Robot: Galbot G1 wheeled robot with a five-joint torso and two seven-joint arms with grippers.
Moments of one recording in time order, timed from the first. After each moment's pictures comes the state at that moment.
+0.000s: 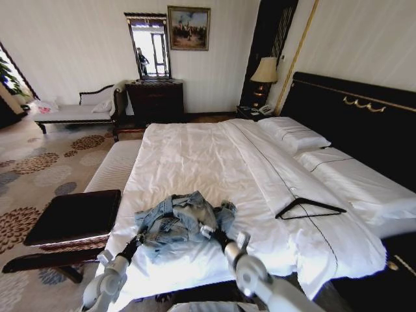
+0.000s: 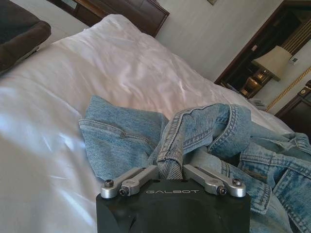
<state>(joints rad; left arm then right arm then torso) 1.54 -1.28 -0.69 -1.71 -0.83 0.21 0.26 -1.25 0.98 -0.17 1.96 1.01 -0.01 0.30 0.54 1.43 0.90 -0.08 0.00</state>
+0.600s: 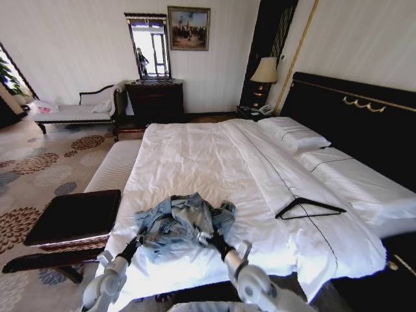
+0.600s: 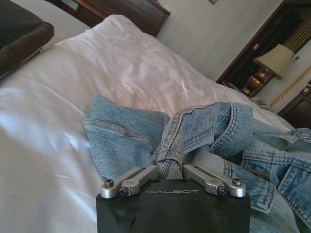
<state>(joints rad) 1.54 -1.28 -0.70 -1.69 -0.82 0.20 0.27 -1.25 0.97 -0.12 2.03 1.02 0.05 0.26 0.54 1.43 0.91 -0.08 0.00</state>
